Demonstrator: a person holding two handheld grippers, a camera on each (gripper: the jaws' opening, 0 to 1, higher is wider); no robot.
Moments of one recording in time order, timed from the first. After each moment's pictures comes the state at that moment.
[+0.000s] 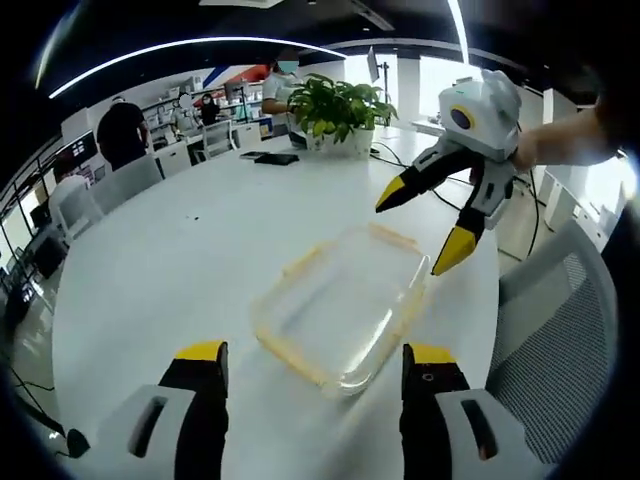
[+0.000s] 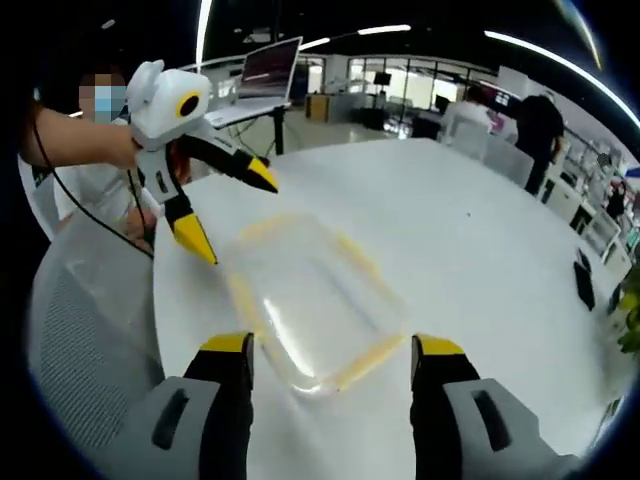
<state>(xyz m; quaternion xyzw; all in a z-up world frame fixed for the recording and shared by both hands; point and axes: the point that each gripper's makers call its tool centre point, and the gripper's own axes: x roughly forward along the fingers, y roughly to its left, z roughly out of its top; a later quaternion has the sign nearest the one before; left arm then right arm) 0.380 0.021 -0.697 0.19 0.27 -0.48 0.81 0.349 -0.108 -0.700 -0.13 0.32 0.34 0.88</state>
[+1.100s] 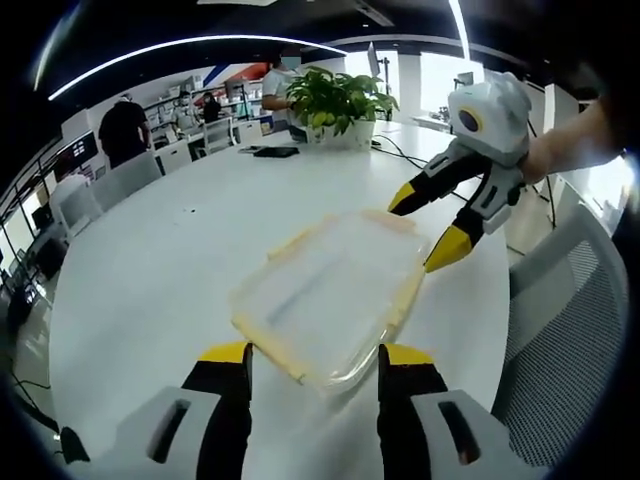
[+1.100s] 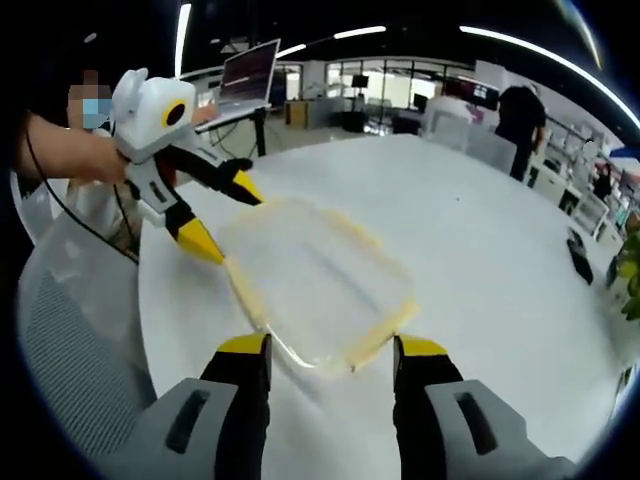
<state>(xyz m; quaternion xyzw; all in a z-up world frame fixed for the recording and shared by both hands) 0.388 0.013 -0.717 0.20 0.27 -0.47 0.81 0.353 -0.109 -0.721 -0.12 0.31 0.31 0.89</state>
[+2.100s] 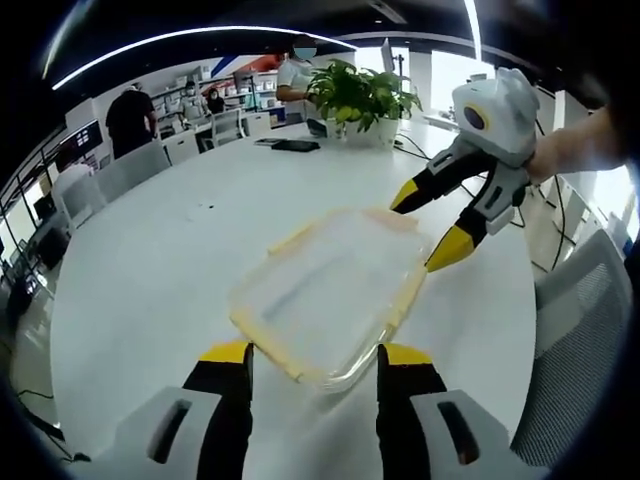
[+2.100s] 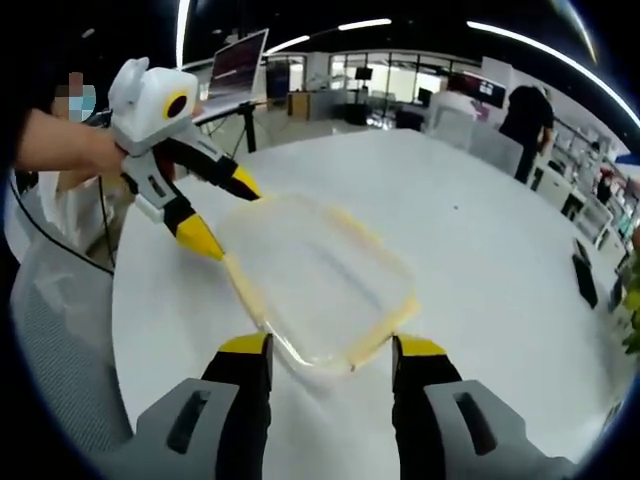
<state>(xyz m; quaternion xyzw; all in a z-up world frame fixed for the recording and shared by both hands) 0.450 0.014 -0.718 0.20 0.29 -0.46 0.82 0.418 -0.109 -0.722 -0.14 0.33 0.32 0.88</state>
